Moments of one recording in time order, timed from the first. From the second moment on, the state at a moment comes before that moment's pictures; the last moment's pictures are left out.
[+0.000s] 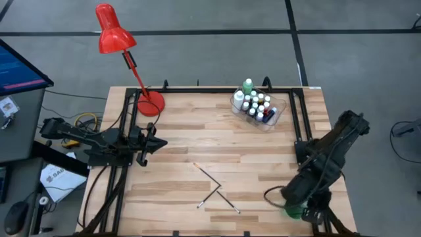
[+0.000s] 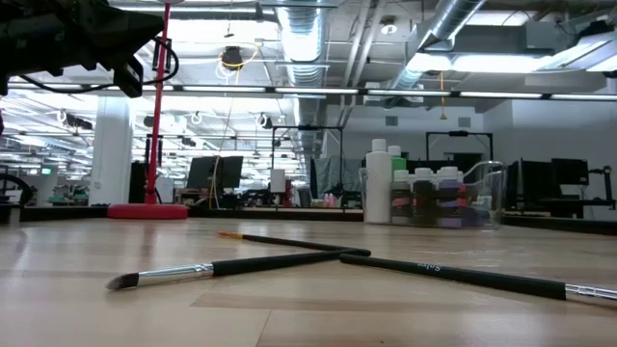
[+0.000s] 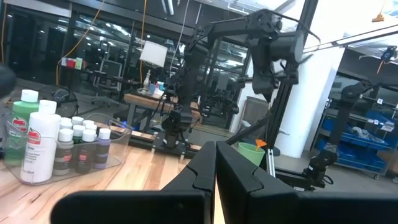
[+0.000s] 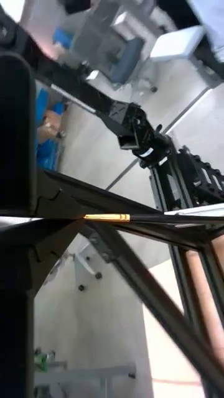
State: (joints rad) left arm -0.20 0.39 0.01 0.61 -0.19 -0.21; right arm 0.78 1.53 1.66 -1.57 -0.76 1.26
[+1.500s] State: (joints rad) left arm -0.20 0.39 0.01 0.61 -0.19 -0.21; right arm 0.68 1.67 1.49 -1.57 -0.78 1.05
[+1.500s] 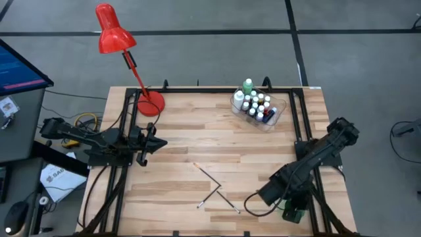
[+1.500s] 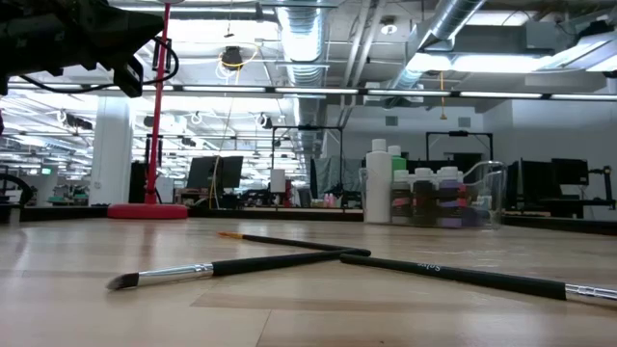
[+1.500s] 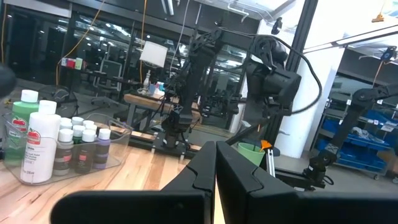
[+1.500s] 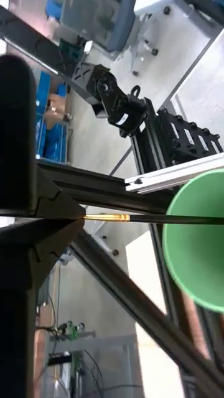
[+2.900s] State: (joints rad) left arm -0.20 0.39 0.01 0.61 -0.19 -0.21; right arm 0.25 1.59 1.52 -0.35 -0.50 0.33
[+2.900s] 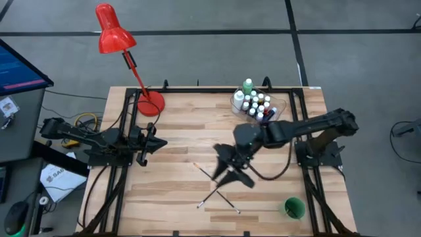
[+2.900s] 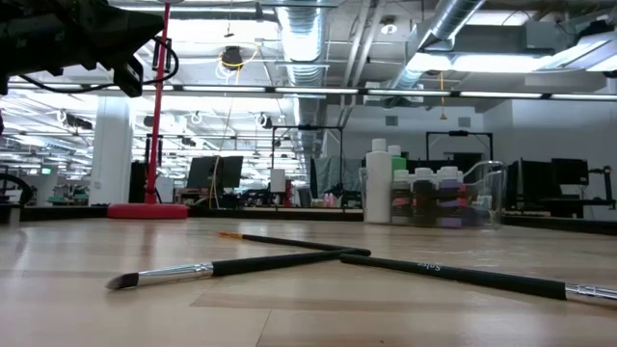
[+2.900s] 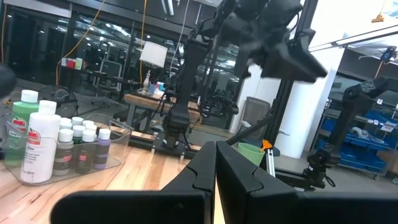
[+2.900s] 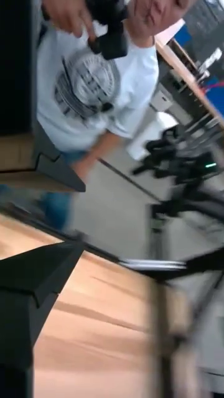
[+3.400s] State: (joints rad) left arm -0.20 0.39 0.01 0.61 -0.19 -0.21; right arm 0.05 1.96 1.61 -0.31 -0.28 0.27
